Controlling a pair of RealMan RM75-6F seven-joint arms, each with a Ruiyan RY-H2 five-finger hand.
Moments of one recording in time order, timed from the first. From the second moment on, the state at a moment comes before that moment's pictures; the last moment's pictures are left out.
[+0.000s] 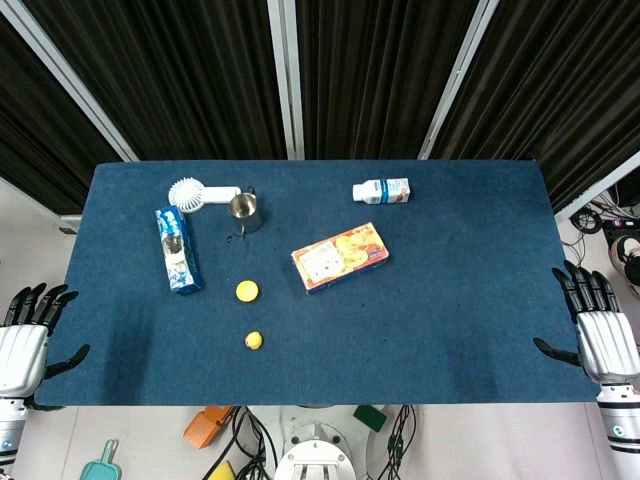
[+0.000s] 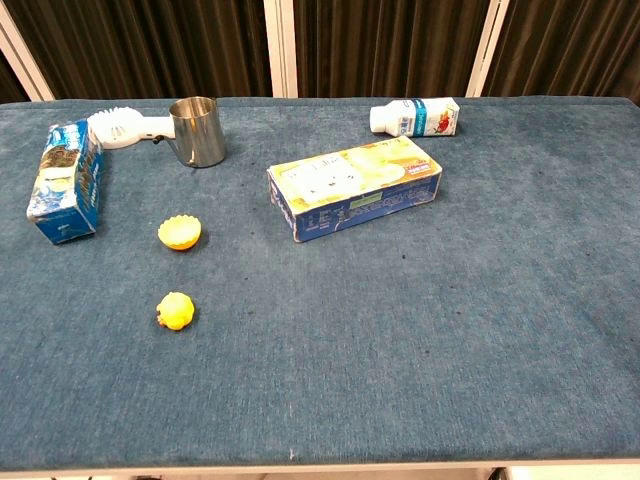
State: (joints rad) left arm -0.02 -1.14 -0.01 -1.60 1.52 1.55 0.05; right arm 0.09 -1.09 0.06 -1.61 -1.56 1.50 0.04
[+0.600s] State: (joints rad) left arm -0.13 -1.19 0.01 -1.61 1.67 1.43 0.06; right arm 0.07 -1.08 0.05 -1.61 -1.58 1.55 0.05
